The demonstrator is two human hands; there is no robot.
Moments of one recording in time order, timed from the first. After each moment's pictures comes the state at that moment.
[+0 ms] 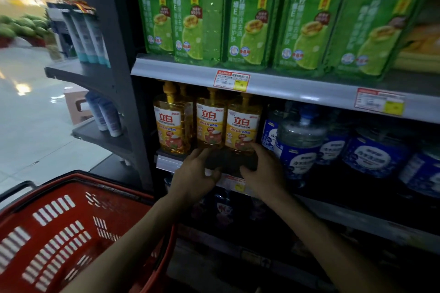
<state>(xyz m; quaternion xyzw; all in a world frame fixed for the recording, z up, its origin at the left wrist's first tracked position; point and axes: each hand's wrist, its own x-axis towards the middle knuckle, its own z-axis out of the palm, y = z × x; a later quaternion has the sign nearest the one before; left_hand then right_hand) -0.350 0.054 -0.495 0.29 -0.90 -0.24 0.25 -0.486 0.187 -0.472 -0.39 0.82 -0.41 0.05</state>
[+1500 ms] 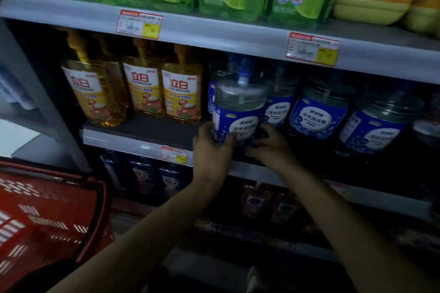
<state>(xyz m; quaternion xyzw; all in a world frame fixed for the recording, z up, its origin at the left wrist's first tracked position) -0.485 0.192 -0.510 0.34 -0.69 -0.55 0.33 -0.604 0.288 -0.495 -0.24 0.80 -0.51 0.21</state>
